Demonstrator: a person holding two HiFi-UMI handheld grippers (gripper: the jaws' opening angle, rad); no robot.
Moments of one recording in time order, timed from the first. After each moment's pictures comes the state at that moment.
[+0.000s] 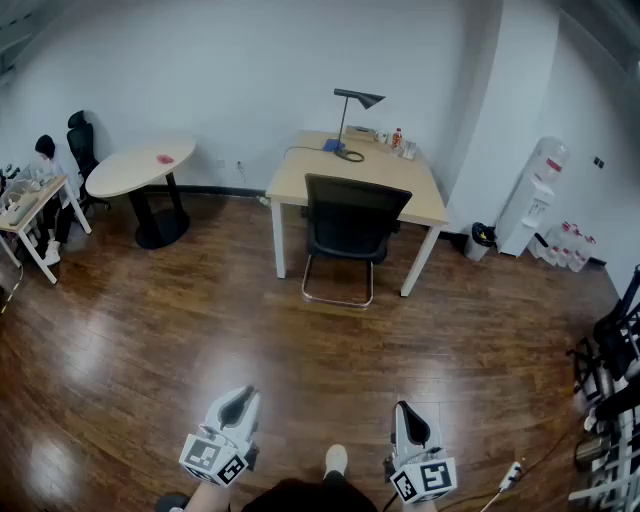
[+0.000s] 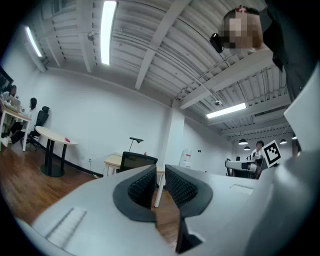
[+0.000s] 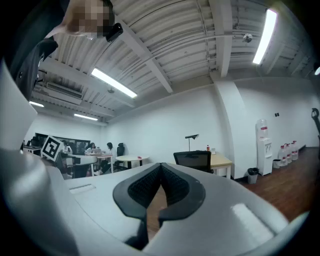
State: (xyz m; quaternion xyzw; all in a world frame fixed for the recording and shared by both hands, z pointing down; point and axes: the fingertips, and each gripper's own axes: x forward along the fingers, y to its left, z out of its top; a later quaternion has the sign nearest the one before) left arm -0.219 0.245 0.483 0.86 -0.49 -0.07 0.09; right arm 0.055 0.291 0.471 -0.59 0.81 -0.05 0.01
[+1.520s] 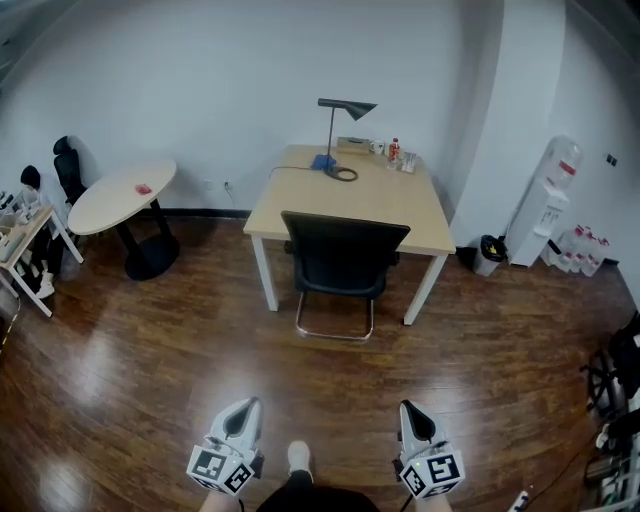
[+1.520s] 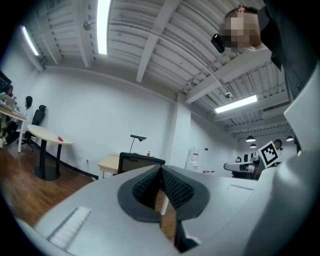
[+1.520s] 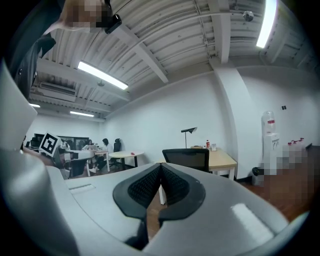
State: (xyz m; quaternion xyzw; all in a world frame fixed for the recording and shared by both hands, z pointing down) left arm -0.133 0.035 0.496 0.86 -0.50 -0.06 0.10; right arm 0.153 0.068 0.496 -0.58 0.81 -0.07 -0.03
